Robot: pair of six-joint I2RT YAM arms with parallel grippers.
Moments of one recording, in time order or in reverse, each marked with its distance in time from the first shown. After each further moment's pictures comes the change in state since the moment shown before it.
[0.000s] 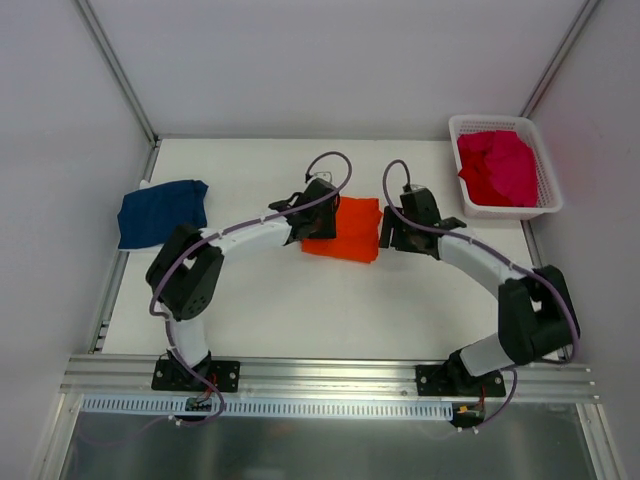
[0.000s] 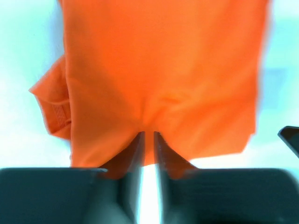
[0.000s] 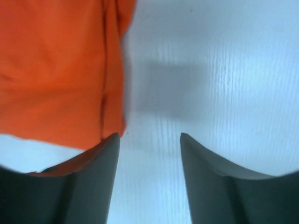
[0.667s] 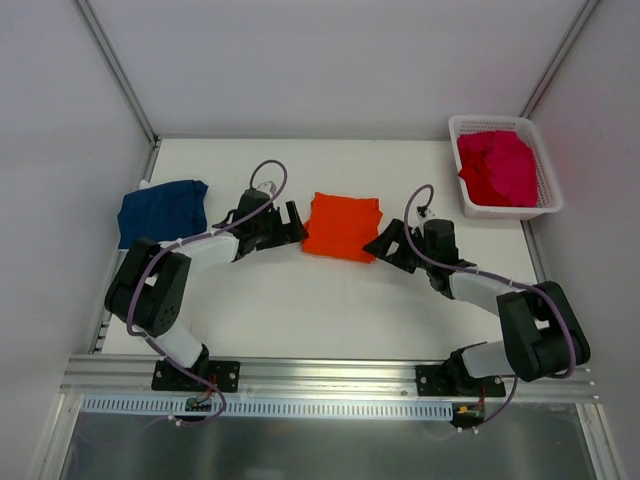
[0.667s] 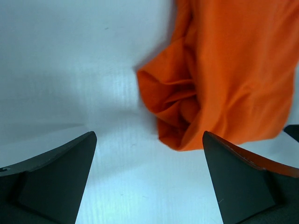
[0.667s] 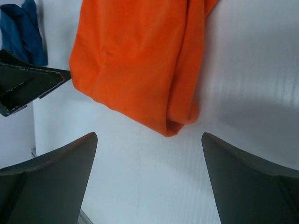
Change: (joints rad) left arm 0.297 -0.257 -0.458 0.328 0.271 0.012; right arm -0.093 -0.198 -0.470 0.680 -0.452 0.262
